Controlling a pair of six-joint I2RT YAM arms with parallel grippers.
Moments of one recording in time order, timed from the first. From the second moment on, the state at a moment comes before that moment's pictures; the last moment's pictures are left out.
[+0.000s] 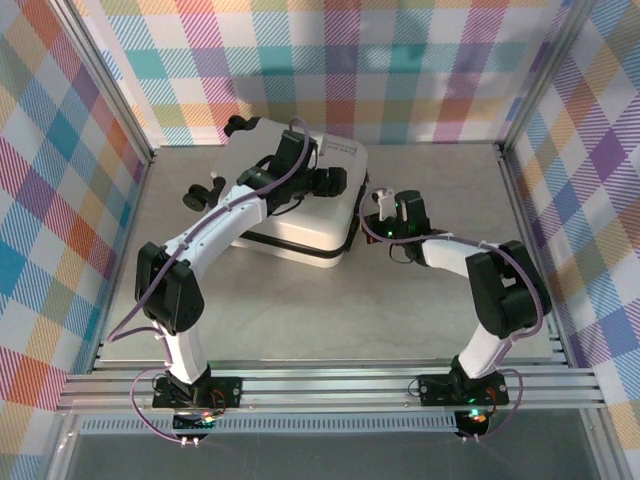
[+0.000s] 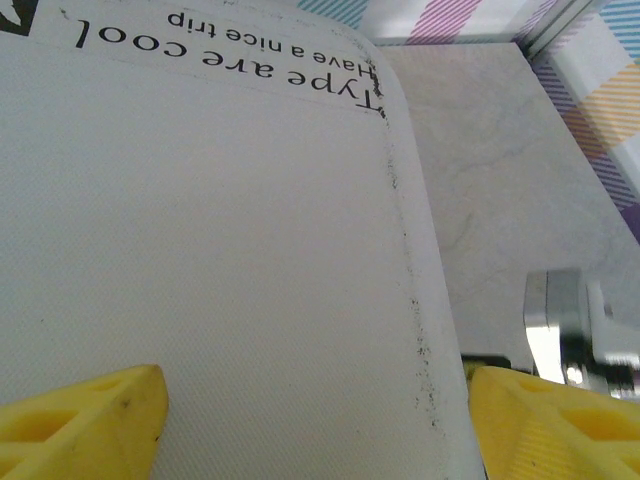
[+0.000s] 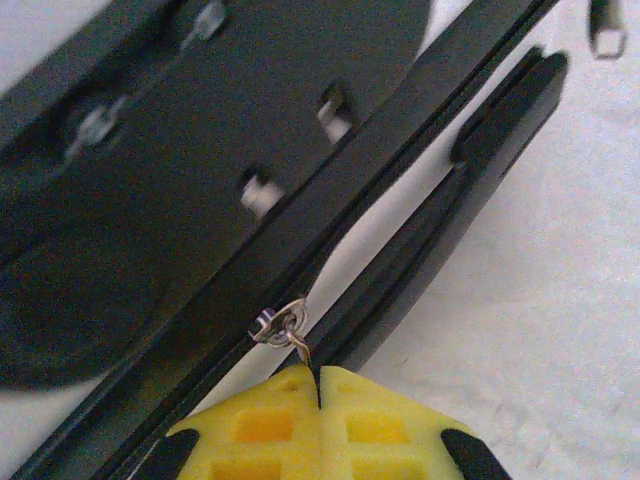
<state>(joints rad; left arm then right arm) -0.59 1.82 1.70 -0.54 0.02 -0.37 0.36 1.71 0.89 0.24 -0.32 0.18</state>
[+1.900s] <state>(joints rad) -0.52 1.18 1.09 -0.75 -0.07 -0.56 0.11 2.62 2.38 -0.18 -1.01 0.63</state>
